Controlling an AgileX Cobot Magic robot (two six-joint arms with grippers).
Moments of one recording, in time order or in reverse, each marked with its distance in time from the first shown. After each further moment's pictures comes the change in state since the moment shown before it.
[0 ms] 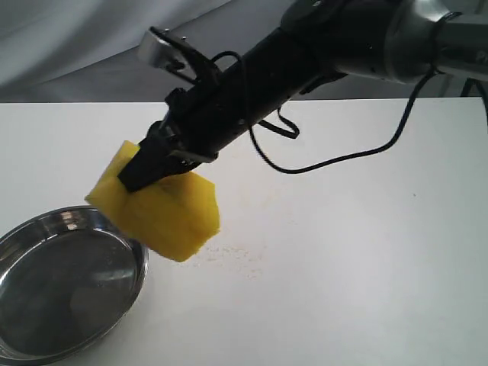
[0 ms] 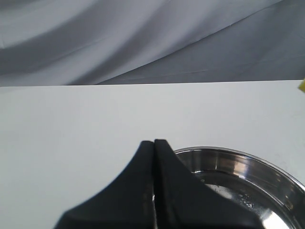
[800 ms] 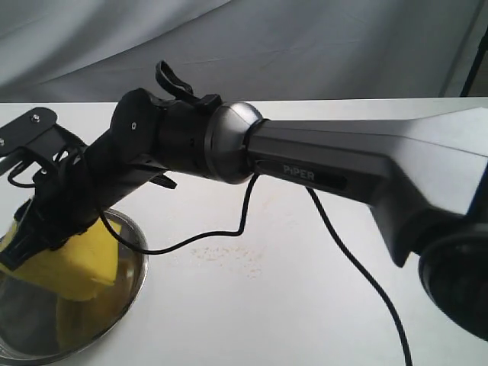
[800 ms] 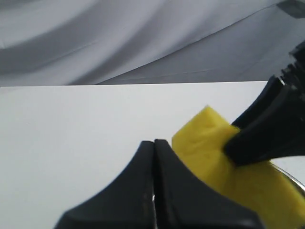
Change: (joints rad) left arm 0.000 0.000 0.000 0.000 0.000 0.000; right arm 0.331 0.249 -0.210 -0.289 -0.497 0.144
